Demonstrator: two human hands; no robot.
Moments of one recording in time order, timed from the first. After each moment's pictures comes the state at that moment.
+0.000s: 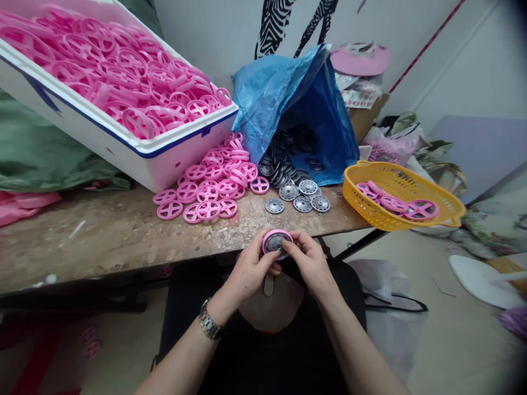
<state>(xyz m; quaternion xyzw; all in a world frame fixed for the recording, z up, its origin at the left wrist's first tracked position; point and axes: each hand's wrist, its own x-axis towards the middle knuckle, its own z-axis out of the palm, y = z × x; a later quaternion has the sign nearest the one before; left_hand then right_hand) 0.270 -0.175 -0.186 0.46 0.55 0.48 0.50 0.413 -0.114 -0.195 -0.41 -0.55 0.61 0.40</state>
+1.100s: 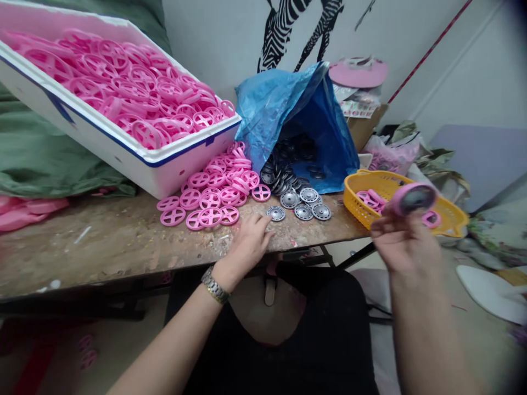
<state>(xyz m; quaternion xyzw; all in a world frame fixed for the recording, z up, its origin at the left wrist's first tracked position) 0.238 -0.118 -0.175 0.71 0.64 0.27 0.05 0.523 -0.019 -0.153 -0.36 -0.21 0.56 0.71</state>
